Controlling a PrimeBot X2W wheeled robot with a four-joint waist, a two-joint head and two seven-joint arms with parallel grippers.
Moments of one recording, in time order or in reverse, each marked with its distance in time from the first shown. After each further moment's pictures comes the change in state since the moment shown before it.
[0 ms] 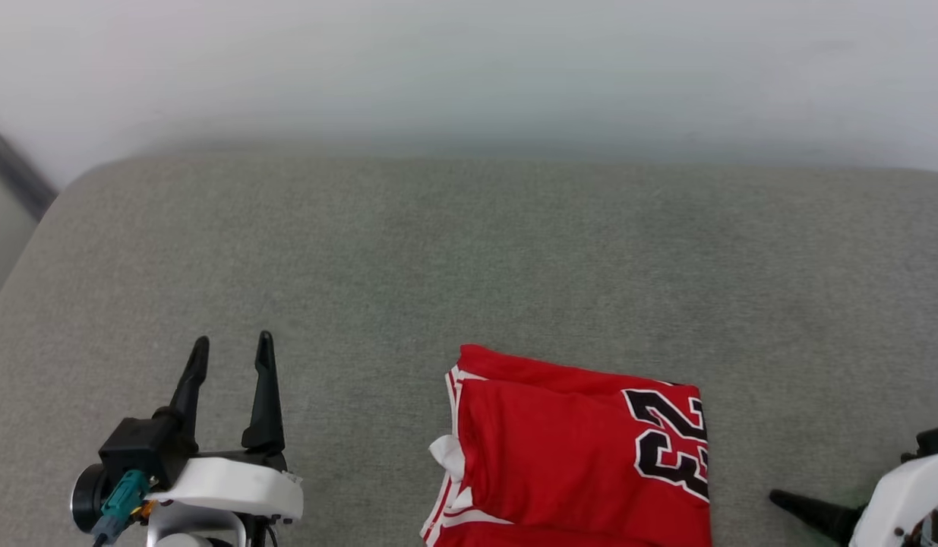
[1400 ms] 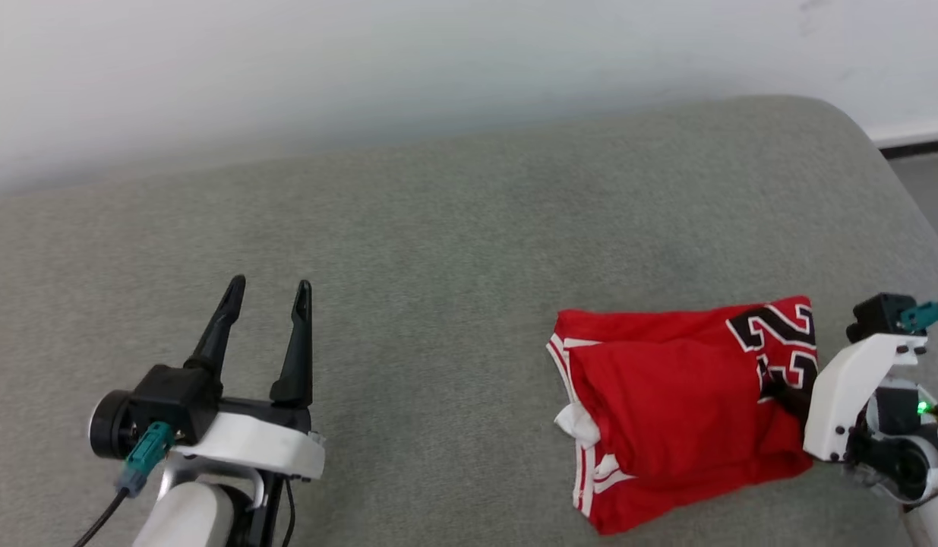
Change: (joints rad) left arm -0.109 0.006 -0.043 0.010 0.066 -0.070 0.010; right arm -0.282 -0.125 0.343 0.100 -0.083 0.000 -0.164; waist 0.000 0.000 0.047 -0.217
